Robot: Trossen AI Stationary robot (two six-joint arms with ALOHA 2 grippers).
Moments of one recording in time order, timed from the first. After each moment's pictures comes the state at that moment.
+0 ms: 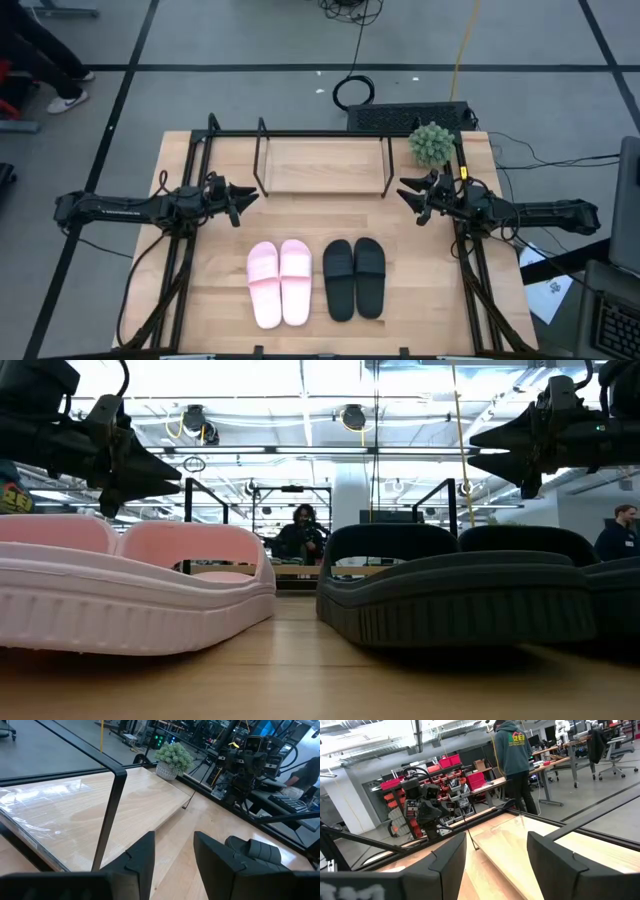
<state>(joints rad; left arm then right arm) 0.05 0.39 0.07 0.15 -0.32 -0.48 -0.08 0.31 0.02 0.40 0.29 0.30</state>
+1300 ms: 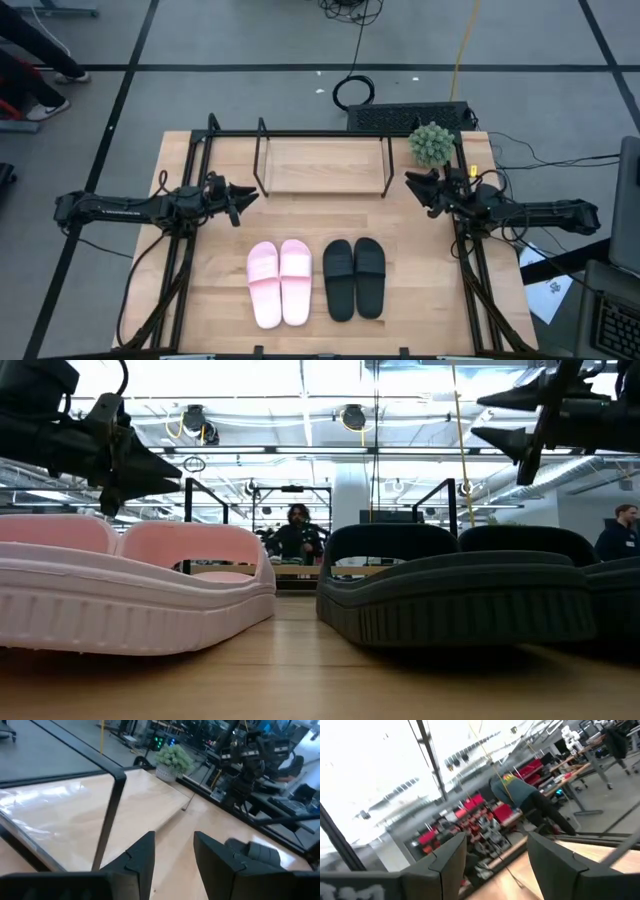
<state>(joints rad) 0.05 0.39 0.07 0.17 -0.33 -0.47 -0.08 0.31 0.02 0.63 0.29 0.56</state>
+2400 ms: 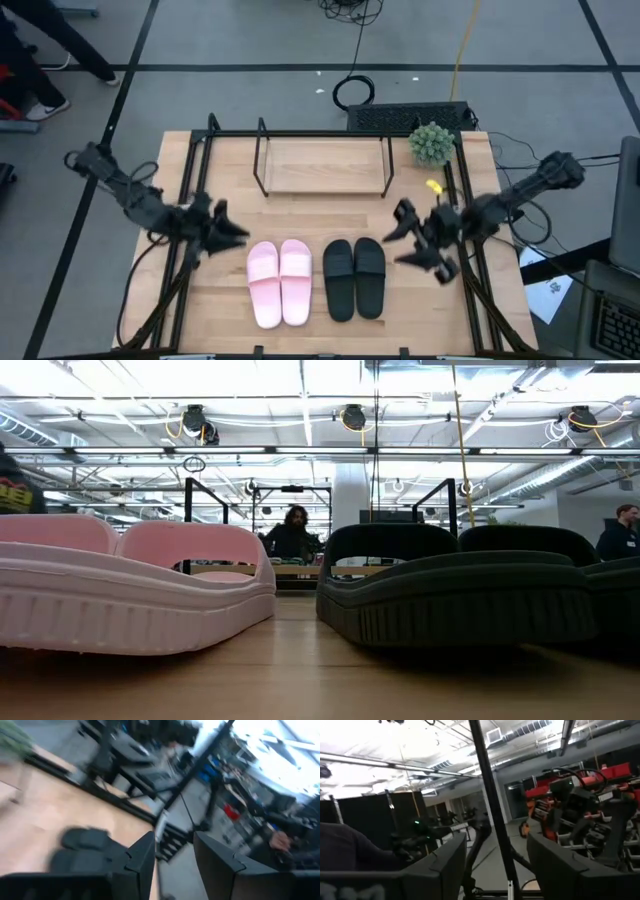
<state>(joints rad) -0.69 0.80 0.82 -0.11 -0.45 -0.67 0.55 1.07 0.83 0.58 0.19 0.22</state>
